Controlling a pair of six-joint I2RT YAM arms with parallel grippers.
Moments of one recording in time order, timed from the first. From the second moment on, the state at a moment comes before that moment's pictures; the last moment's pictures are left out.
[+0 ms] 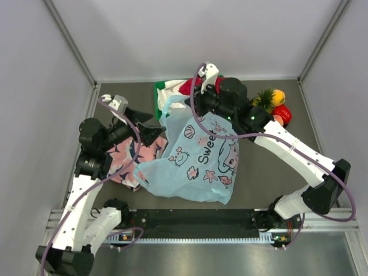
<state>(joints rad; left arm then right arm) -0.15 0.77 0.85 0.00 0.77 -0.33 0.79 1.44 1.49 -0.25 -0.05 0.12</state>
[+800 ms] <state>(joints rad) -0.42 1.04 1.06 -0.13 0.55 -0.18 0.79 1.47 1.53 -0.31 -0.19 0.11</state>
